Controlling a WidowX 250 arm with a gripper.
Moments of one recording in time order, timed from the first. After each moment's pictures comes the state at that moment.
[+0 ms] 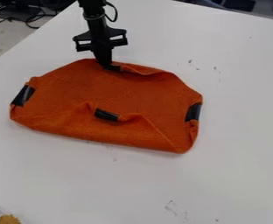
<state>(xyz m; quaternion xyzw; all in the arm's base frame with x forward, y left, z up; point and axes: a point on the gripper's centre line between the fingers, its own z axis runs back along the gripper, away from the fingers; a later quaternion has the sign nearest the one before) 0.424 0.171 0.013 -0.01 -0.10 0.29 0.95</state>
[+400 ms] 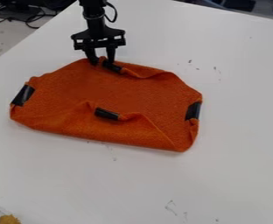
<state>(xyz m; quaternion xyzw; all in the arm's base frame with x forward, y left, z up) 0.424 0.173 0.016 0.02 -0.09 0.29 0.95</state>
